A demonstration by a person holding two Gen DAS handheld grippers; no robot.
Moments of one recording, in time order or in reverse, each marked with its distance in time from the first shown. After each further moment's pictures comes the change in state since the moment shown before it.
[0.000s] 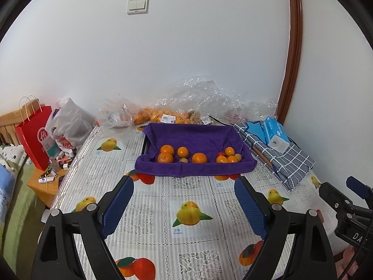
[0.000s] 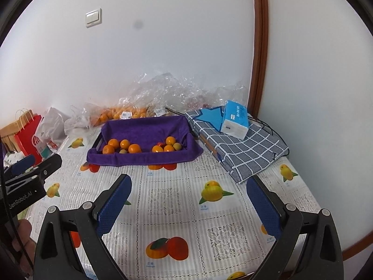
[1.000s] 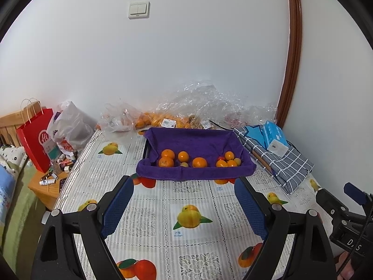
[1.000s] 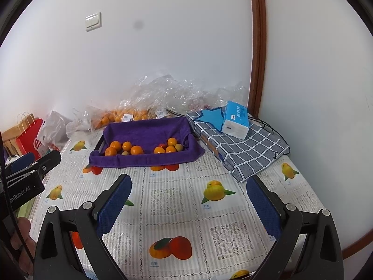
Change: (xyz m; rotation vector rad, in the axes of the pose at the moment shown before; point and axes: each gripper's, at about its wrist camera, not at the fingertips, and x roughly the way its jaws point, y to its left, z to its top) left arm -0.008 0.001 0.002 -0.010 -0.019 0.000; right arm -0.002 -0.004 -0.002 0.016 -0.008 0.004
